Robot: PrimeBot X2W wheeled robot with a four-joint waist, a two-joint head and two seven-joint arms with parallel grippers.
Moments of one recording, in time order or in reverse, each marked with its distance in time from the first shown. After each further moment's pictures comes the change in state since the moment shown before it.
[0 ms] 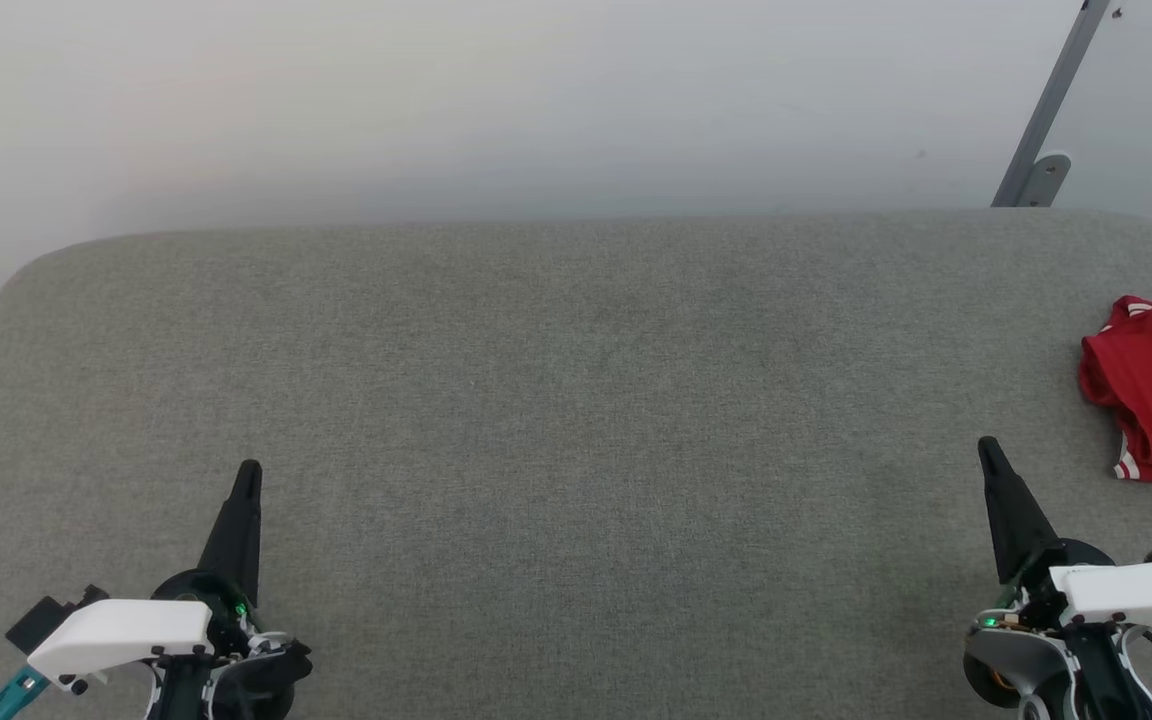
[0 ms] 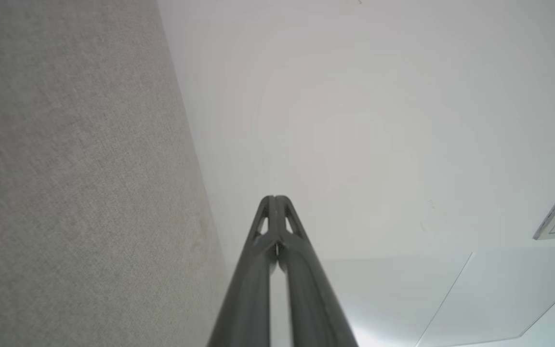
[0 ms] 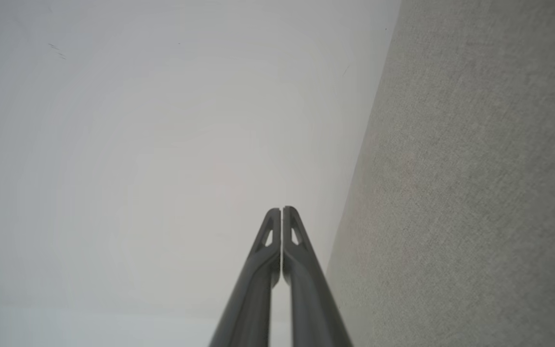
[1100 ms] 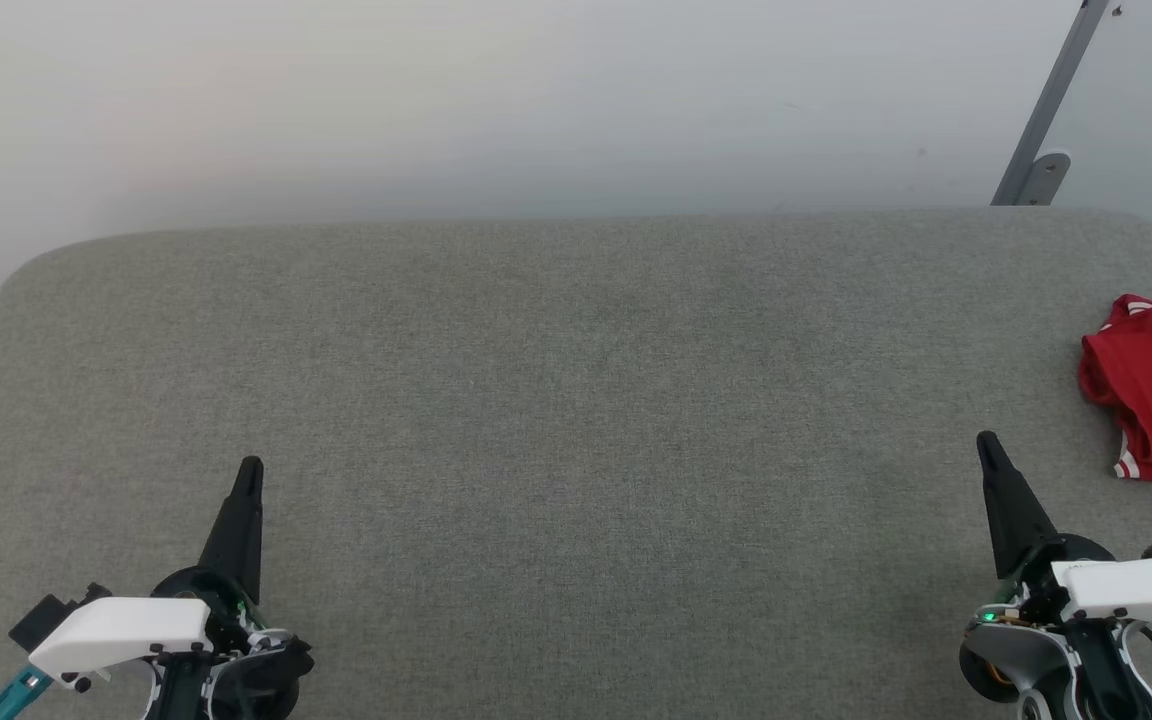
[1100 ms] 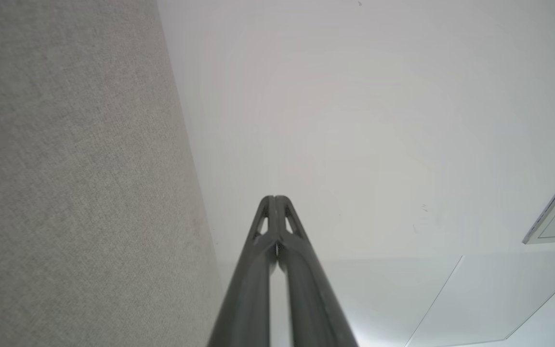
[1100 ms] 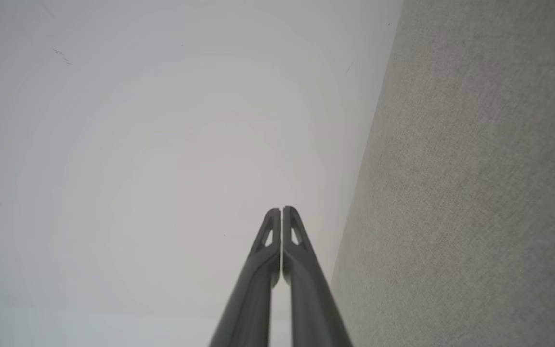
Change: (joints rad) left arm -0.007 -0.003 0.002 0.003 -0.031 0.000 0.008; right arm -0.008 0.003 -0.002 0.002 0.025 0.000 0.008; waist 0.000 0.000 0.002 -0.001
